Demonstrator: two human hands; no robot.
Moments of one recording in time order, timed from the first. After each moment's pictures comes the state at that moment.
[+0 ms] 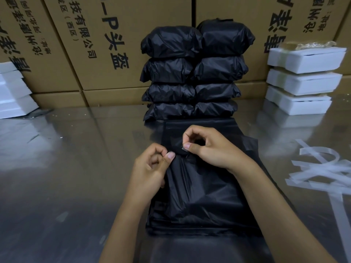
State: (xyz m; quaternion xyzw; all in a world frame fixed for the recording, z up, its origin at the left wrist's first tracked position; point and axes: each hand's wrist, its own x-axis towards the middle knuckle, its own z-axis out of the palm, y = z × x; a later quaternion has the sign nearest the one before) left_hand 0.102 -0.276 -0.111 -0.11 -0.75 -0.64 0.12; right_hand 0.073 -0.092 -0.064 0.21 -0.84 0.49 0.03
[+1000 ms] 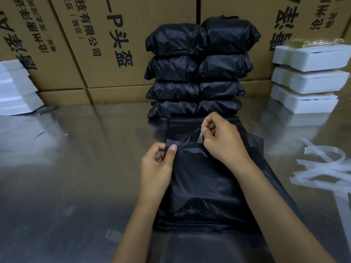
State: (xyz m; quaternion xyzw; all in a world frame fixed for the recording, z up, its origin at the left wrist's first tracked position) left_hand 0.098 -0.257 -0.120 -0.01 -0.72 -0.66 0.19; right_hand 0.064 -0.094 -0.073 0.05 -0.88 0.41 0.22
